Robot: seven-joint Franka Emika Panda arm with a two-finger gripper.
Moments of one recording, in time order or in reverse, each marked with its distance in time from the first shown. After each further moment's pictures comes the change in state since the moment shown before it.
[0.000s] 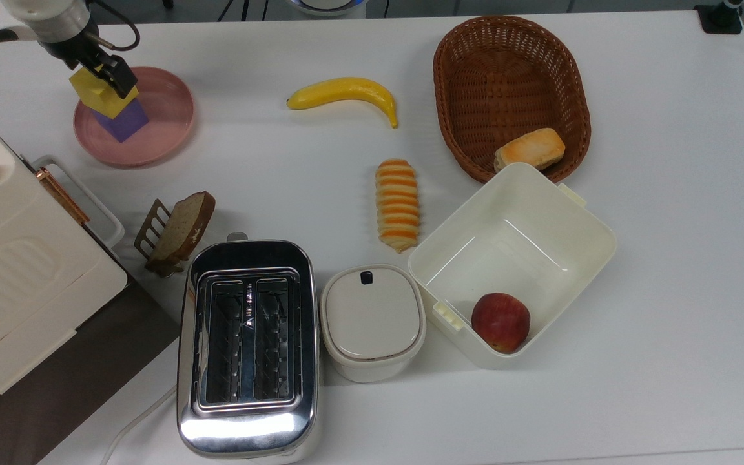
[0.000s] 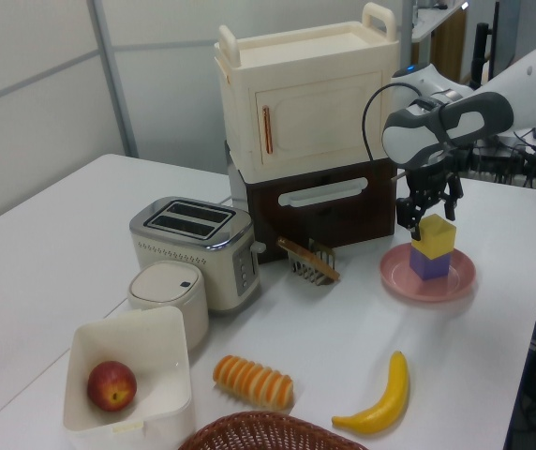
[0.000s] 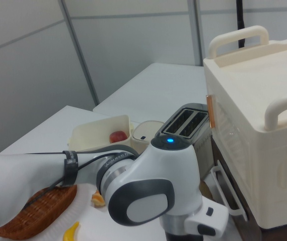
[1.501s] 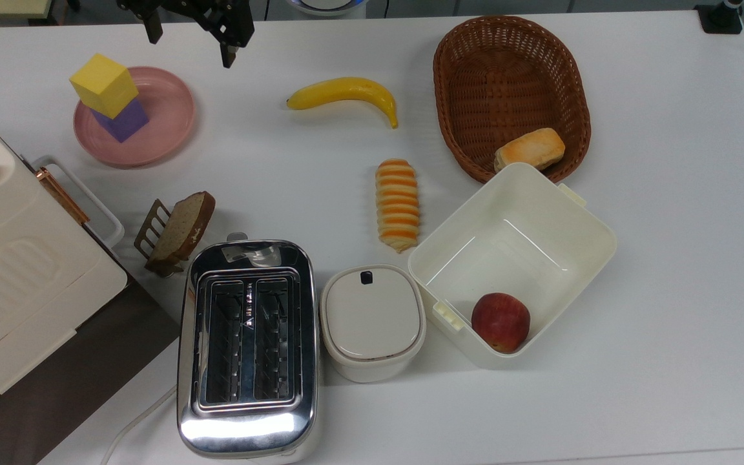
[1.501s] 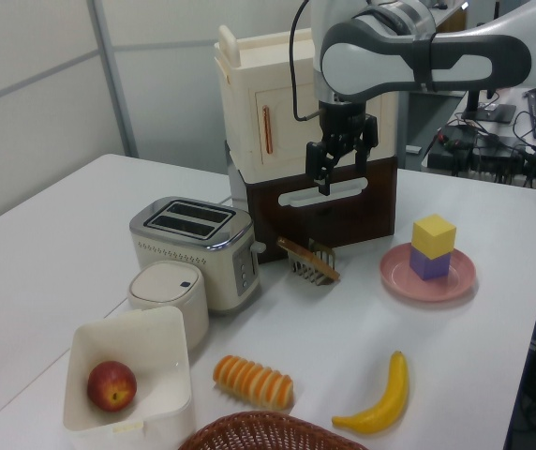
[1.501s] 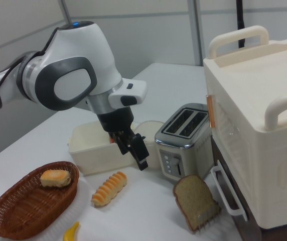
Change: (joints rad) arm 0.332 -0.136 0.045 0.278 0.052 -0.241 0.133
